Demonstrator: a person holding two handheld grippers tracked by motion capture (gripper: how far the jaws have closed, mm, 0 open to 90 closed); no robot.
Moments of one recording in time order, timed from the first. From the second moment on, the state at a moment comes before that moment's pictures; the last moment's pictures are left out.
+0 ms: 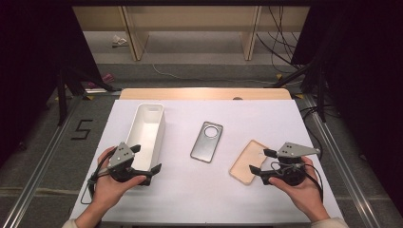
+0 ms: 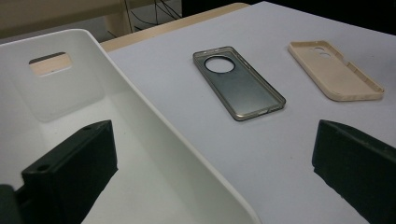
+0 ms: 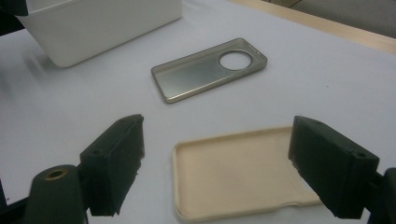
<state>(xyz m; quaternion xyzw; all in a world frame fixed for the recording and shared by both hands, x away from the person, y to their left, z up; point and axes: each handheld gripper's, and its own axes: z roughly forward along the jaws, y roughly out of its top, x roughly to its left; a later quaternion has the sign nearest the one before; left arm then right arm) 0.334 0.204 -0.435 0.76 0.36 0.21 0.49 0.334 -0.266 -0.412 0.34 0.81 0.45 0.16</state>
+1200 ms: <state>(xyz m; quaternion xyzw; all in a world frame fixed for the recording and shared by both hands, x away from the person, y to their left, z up) 0.335 0.201 -0.437 0.76 0.36 0.21 0.49 0.417 -0.116 -0.442 0.28 0.90 0.30 0.10</state>
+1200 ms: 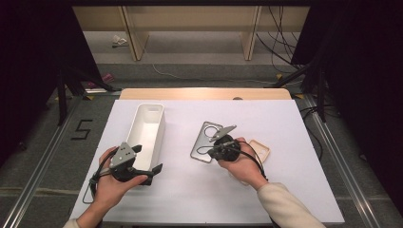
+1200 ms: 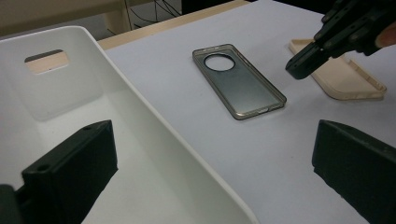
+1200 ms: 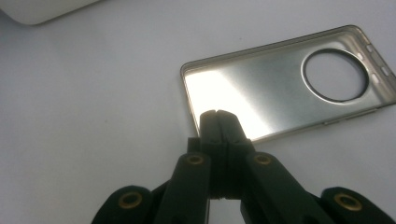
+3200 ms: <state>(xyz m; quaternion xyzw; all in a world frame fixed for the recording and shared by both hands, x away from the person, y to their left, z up) 0.335 0.199 -0.437 0.77 0.36 0.20 0.49 0.421 -0.088 -0.445 0.07 0.97 0.12 0.19</state>
